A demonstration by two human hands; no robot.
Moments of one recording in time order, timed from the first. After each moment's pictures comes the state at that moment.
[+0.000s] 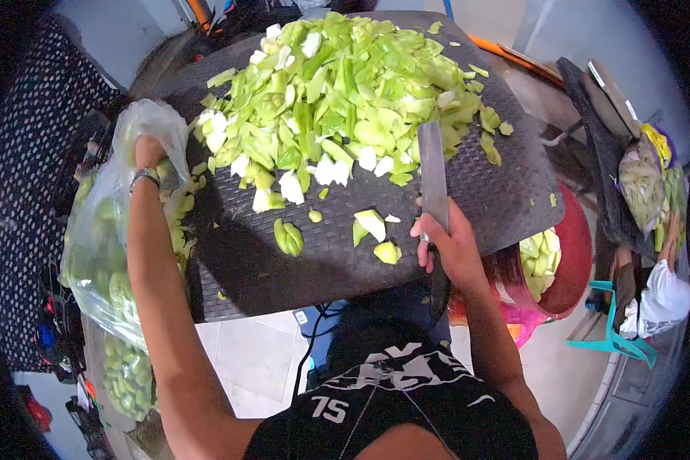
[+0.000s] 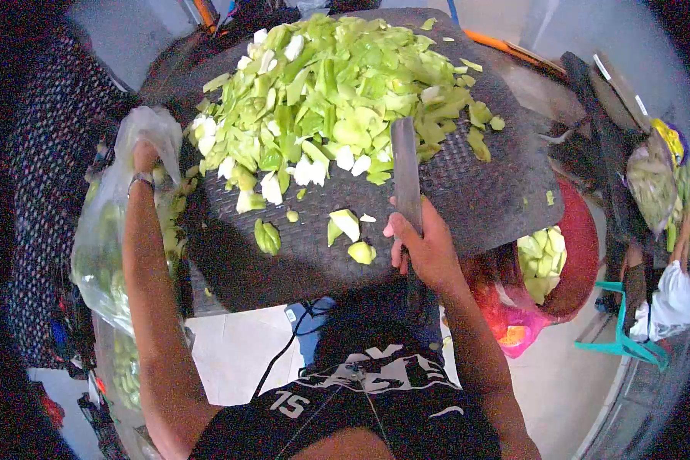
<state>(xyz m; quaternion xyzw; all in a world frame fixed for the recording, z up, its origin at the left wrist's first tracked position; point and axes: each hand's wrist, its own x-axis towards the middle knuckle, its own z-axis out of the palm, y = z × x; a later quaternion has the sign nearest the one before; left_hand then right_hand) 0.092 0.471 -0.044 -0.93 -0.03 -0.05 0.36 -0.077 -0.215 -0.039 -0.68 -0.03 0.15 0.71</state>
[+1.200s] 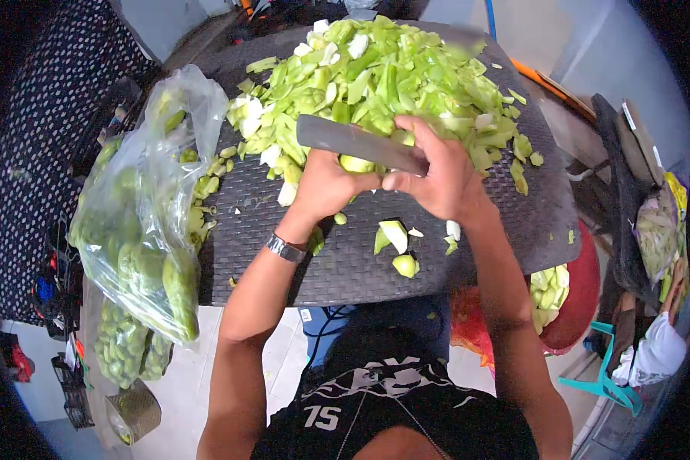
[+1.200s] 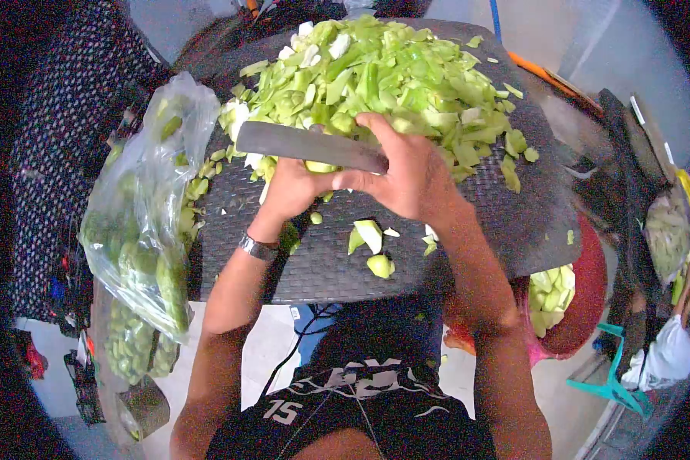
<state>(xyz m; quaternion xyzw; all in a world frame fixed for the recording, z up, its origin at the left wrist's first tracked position) -0.016 0.051 0.001 -0.80 0.08 -0.14 -0.58 0.031 -0.152 0.026 -0.82 -0.38 -0.10 0.41</state>
